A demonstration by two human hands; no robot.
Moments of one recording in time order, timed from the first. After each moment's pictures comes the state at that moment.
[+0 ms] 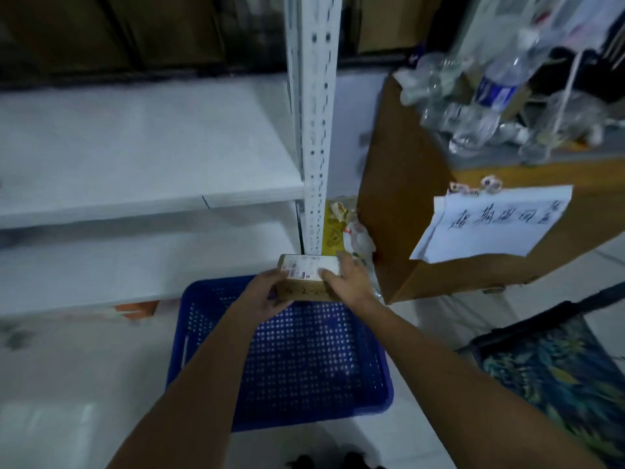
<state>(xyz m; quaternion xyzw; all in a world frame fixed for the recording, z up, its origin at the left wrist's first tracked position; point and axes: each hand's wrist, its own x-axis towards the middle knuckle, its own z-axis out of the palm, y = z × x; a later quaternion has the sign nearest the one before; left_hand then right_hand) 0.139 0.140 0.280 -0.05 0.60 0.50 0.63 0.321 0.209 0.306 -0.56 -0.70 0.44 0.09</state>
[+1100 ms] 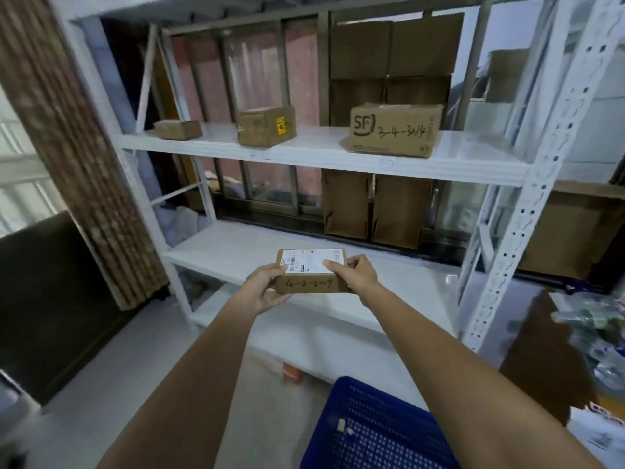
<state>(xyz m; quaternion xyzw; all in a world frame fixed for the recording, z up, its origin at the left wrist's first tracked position) -0.036 -0.173 0.765 0.05 0.57 0.73 0.38 0.070 0.011 0.754 -0.35 -0.70 0.59 0.18</state>
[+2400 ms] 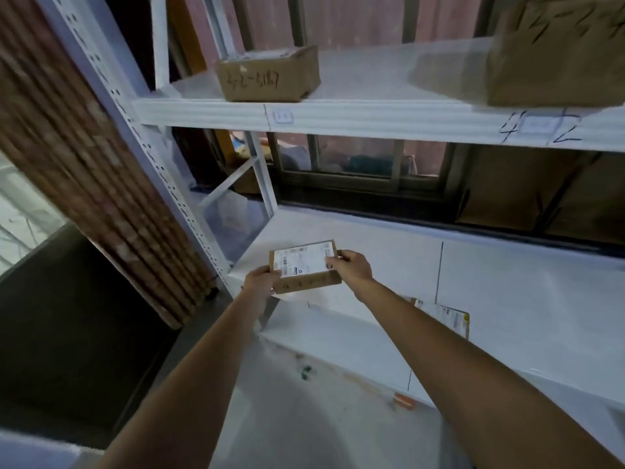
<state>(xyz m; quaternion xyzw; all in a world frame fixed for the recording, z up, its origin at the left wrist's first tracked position) -0.673 -0.271 0.658 -0.03 0.75 0.60 0.27 -0.570 -0.106 0.648 -0.37 -0.70 0.60 0.12</state>
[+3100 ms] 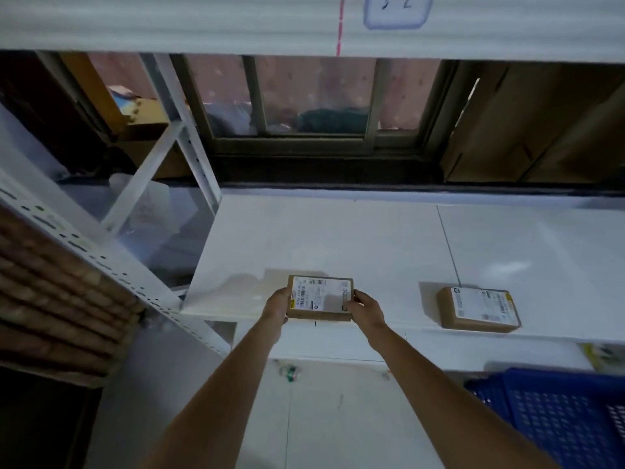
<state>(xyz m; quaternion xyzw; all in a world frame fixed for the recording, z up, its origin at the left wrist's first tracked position) -0.841 -0.199 0.478 0.03 0.72 0.47 0.51 -0.672 -0.112 0.472 -0.57 -0.55 0.60 0.12</state>
